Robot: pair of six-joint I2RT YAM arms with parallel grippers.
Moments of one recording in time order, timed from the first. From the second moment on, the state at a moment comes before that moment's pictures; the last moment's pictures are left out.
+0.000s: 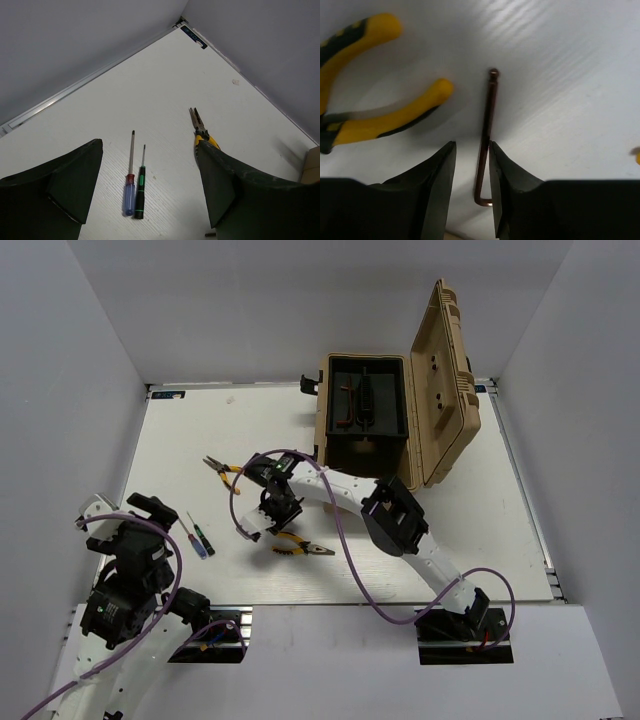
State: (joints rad) left arm -0.42 0.30 0.79 -0.84 -1.01 -0.68; right arm 1.05 2.39 2.06 -1.04 -0.22 -1.42
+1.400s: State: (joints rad) left arm -0.42 0.29 0.79 -0.84 -1.01 -0.67; right arm 1.06 2.42 2.10 -1.01 -0.09 -1.10
